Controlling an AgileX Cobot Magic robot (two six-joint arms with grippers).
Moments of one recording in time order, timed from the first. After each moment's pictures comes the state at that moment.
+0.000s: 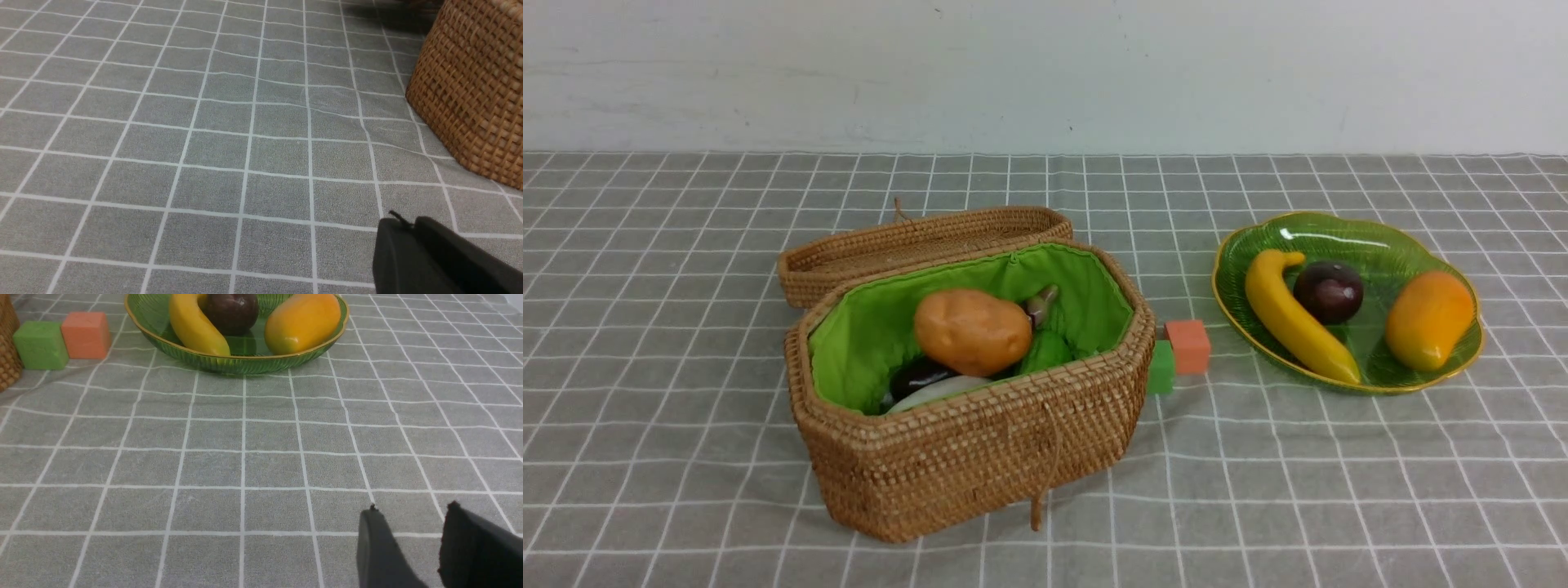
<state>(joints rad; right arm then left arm) 0.00 -0.01 0.02 -0.15 0.39 0.08 -0.04 -0.01 0.03 0.12 0.39 -0.26</state>
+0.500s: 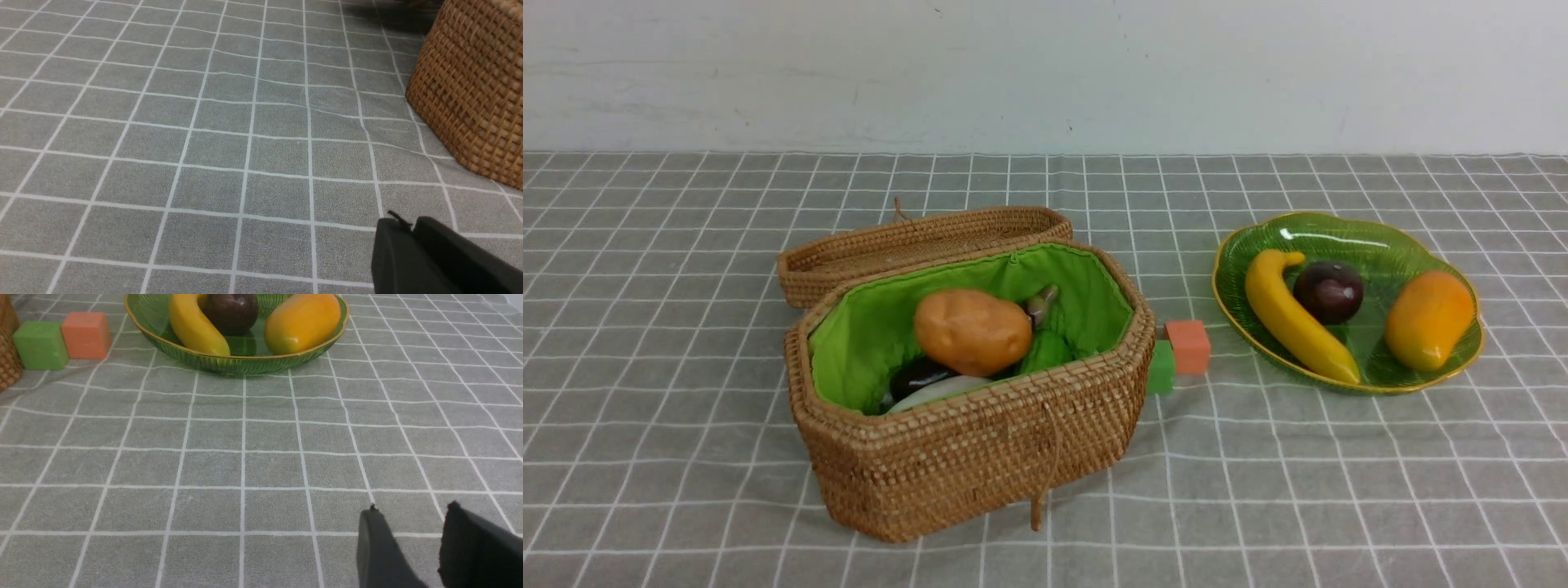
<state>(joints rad) 0.00 -0.01 0.02 -0.15 0.39 0.08 -0.04 -0.01 0.03 0.12 0.39 -0.26</state>
